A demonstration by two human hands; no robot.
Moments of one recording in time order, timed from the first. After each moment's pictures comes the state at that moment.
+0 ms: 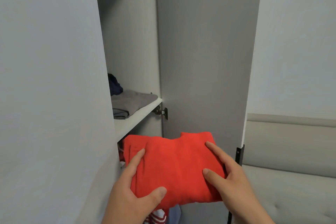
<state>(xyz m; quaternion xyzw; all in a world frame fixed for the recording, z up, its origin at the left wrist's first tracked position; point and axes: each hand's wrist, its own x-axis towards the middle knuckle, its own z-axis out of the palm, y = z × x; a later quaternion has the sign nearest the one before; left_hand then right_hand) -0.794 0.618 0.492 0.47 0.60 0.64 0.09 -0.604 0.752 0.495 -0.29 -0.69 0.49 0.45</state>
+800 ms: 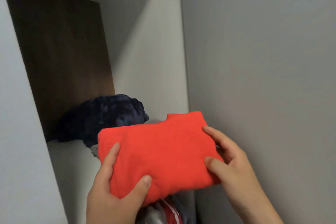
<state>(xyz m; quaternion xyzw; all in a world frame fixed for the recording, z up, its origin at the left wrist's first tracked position) -0.859 0.767 0.567 0.26 0.66 0.68 -0.20 -0.757 0.959 0.574 -0.03 -0.66 0.60 0.45</state>
